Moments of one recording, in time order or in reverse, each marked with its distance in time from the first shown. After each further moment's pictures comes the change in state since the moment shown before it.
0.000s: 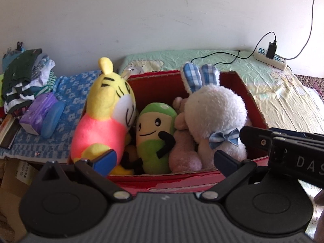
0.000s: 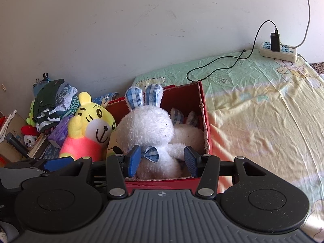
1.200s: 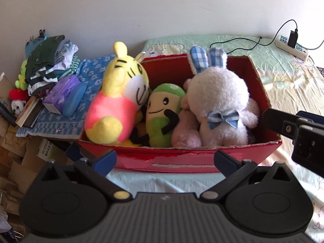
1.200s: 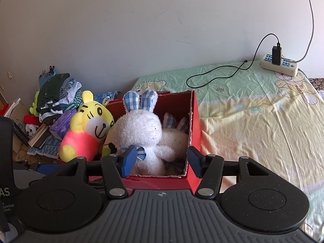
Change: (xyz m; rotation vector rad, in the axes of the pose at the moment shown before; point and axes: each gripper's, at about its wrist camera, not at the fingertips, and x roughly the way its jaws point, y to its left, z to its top) left arm -0.010 -0.031 -0.006 -0.040 0.111 0.155; right arm -0.023 -0.019 0.006 -0.081 -0.002 0.016
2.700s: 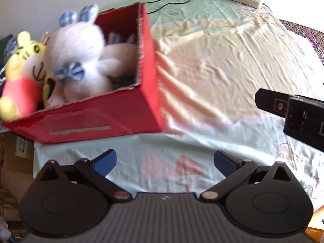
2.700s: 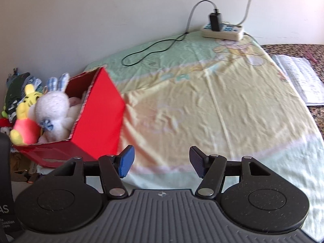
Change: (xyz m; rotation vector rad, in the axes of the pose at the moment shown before) left arm 0.018 -0.155 -0.037 0.150 0.178 -0.138; right arm -0.027 -0.141 -0.033 0.125 0.104 -0.151
